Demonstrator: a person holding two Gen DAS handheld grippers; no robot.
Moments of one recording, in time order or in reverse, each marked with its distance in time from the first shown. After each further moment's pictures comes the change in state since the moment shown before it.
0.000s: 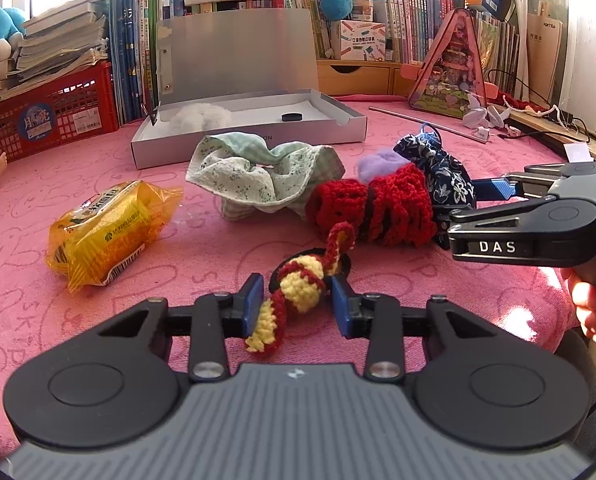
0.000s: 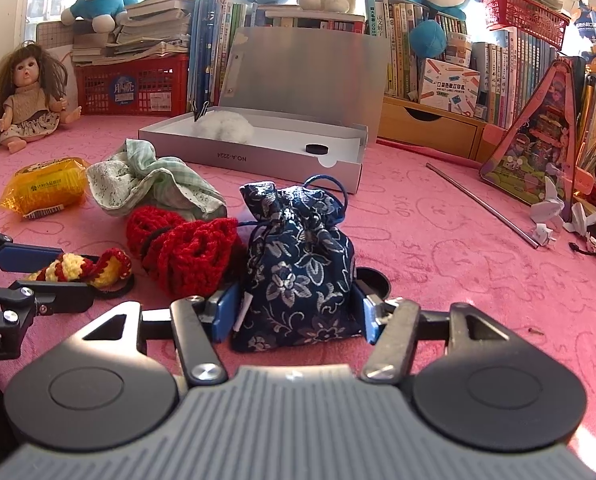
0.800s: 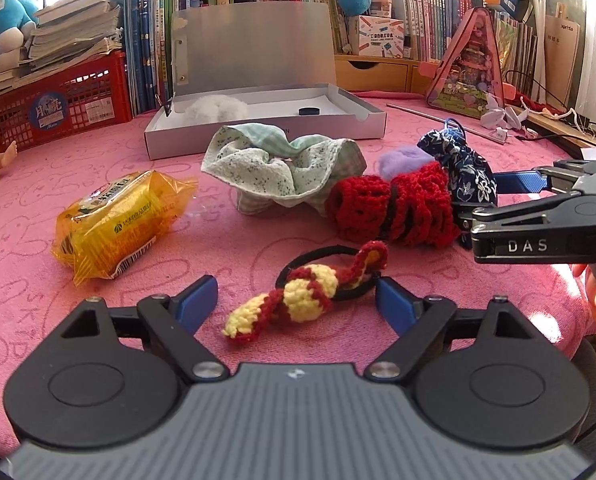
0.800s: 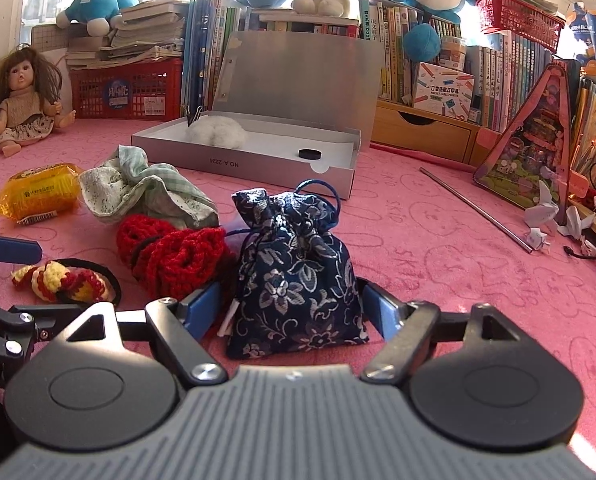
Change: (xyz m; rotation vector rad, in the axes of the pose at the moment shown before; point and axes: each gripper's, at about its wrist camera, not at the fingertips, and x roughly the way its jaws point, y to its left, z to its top) left arm 0.009 0.006 0.000 -0.025 0.013 0.035; right arm 0.000 -0.003 0.003 0.001 -0.009 -0.016
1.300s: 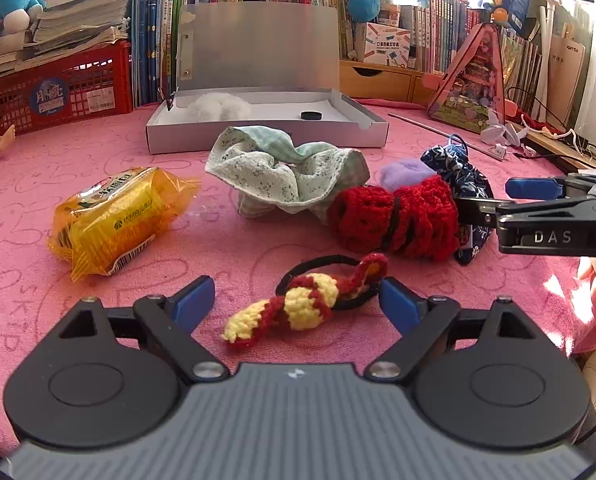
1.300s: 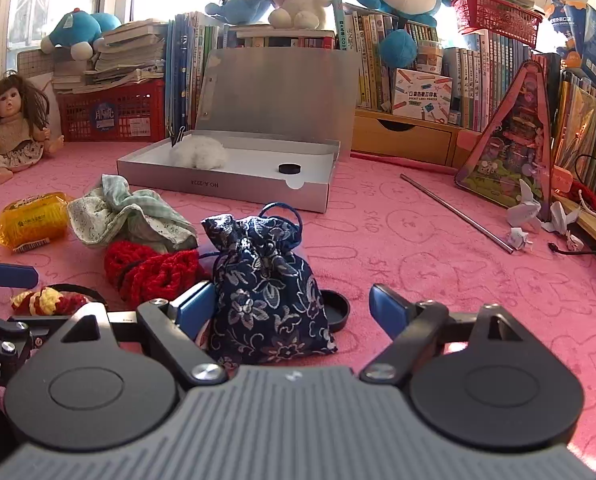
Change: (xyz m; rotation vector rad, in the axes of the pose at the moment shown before) left arm 0.000 0.007 0.003 -0.063 -0.001 -0.027; right arm -0.011 -0.018 0.005 0.049 -0.023 -0.014
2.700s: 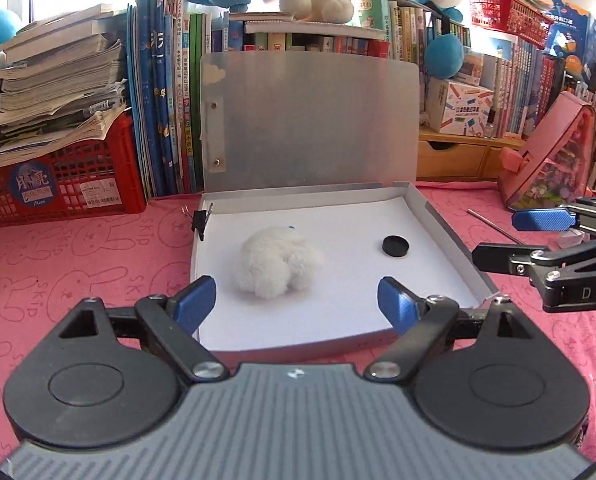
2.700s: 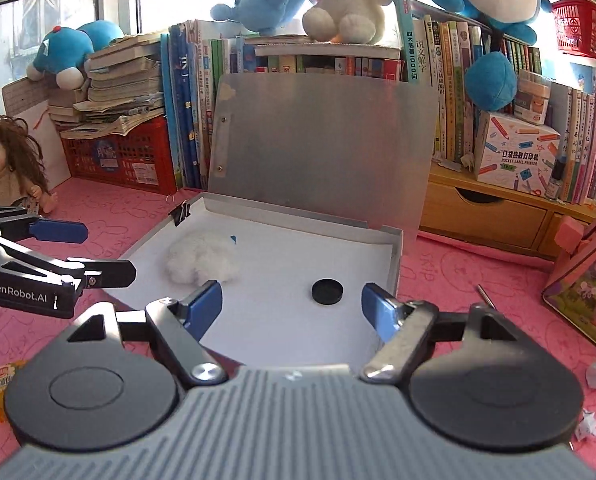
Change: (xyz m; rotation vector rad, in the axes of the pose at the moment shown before) left arm 0.109 0.089 0.218 -0.014 0.014 0.030; right arm 0.138 -0.008 0.178 -0.027 0.085 0.180
